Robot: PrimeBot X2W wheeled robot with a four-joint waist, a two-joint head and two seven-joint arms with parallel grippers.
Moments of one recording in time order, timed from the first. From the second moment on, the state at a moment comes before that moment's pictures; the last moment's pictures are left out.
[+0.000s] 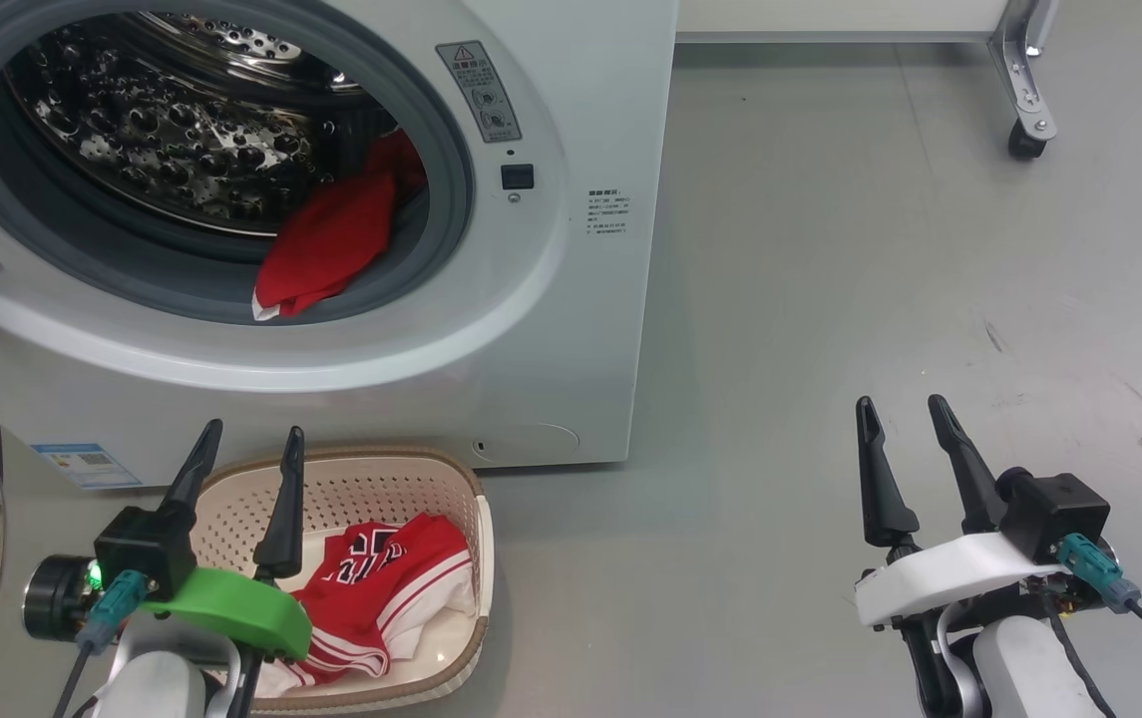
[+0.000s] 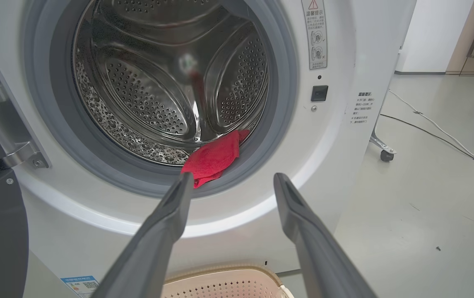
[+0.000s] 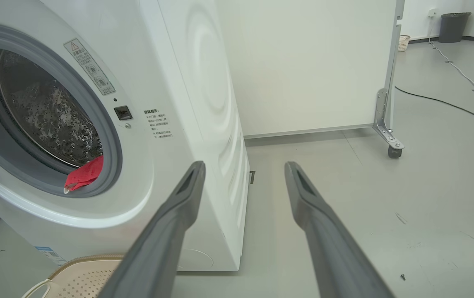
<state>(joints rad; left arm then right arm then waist) -0.17 0.05 -0.06 0.34 -0.19 -0.12 -0.25 -0.09 -0.05 0.18 0.23 0.38 0.10 -0.25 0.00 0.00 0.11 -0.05</state>
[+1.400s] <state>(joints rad) -0.12 0.05 -0.07 0.27 -0.19 -0.11 -0.25 -0.09 -0.05 0.20 0.23 0.38 0.10 -0.25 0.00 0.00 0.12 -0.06</state>
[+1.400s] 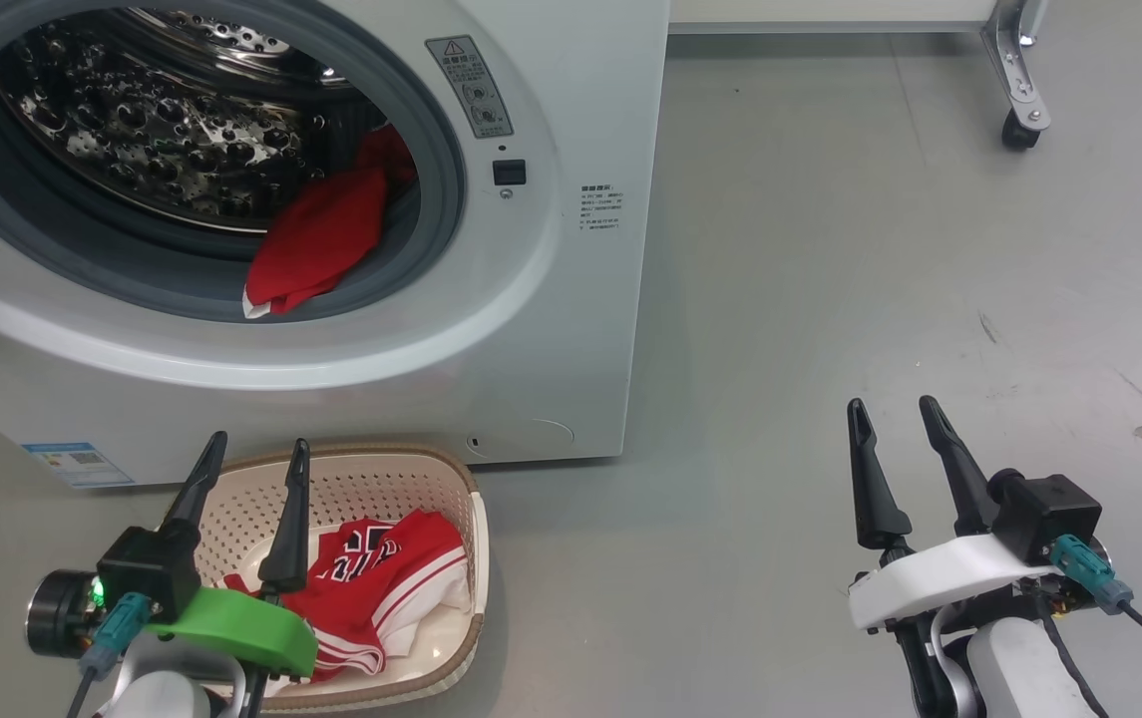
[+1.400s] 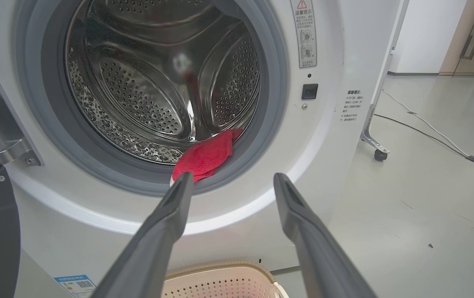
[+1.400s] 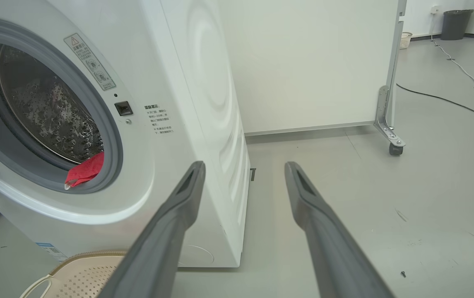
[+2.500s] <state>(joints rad) -0.12 0.05 -0.07 0.27 -0.19 -0.11 -0.25 -0.09 -0.05 0.21 0.23 0.39 0.10 -0.25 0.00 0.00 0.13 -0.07</state>
